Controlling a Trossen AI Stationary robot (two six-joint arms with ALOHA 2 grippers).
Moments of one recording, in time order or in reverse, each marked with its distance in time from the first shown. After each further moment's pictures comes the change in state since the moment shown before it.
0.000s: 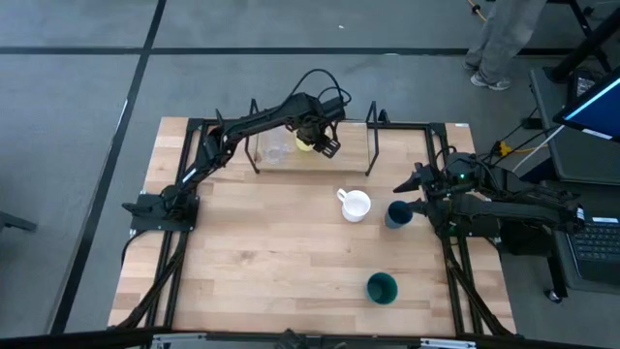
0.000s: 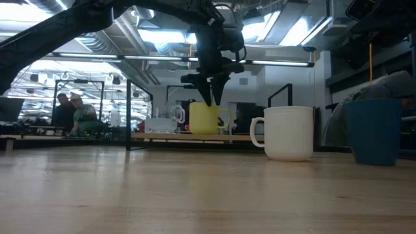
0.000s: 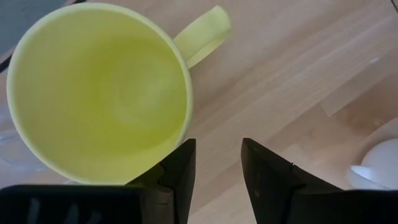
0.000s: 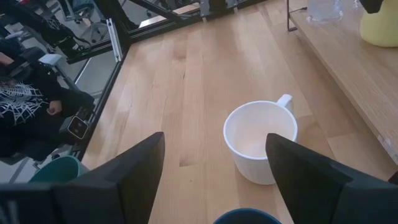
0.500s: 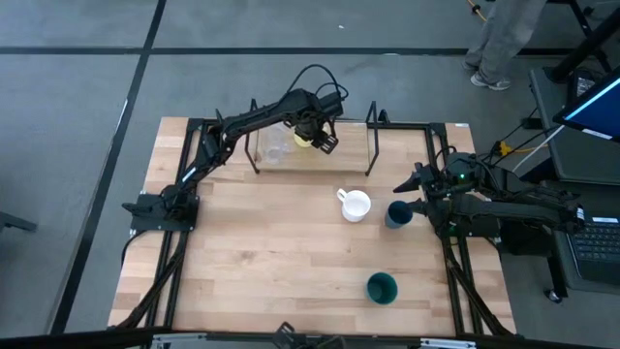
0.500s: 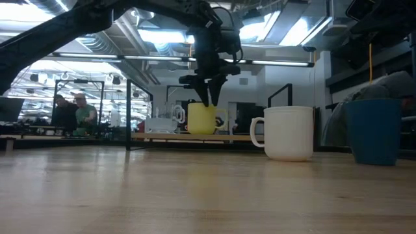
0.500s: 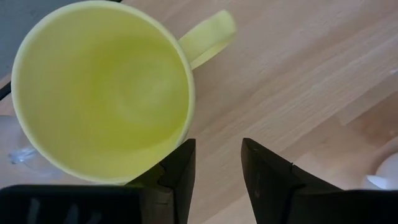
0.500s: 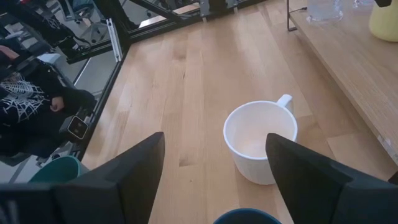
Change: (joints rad) left arm 0.032 0.000 0.000 0.001 -0.009 0.026; right arm 0.000 0.000 0.000 0.000 0.000 0.000
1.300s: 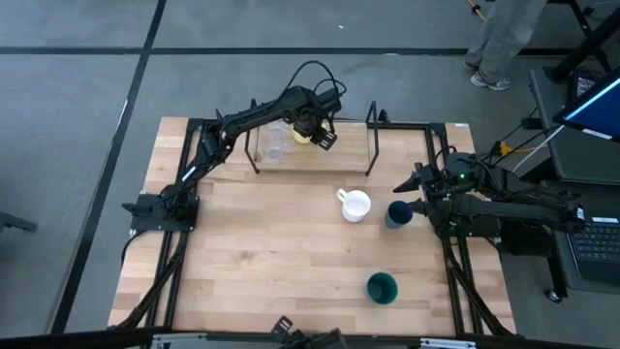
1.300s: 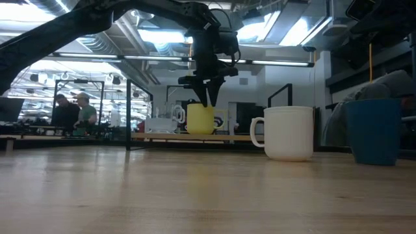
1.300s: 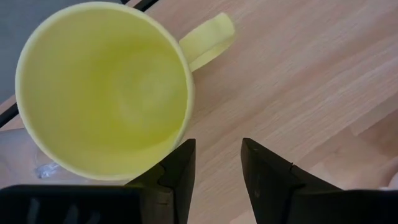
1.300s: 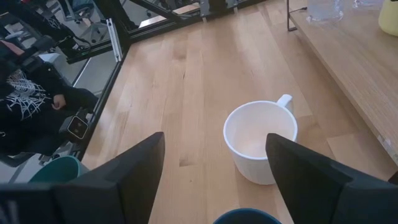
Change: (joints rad) left arm 0.025 0.000 0.000 0.013 -0.017 0.027; right arm 0.000 0.000 0.000 0.000 0.000 0.000
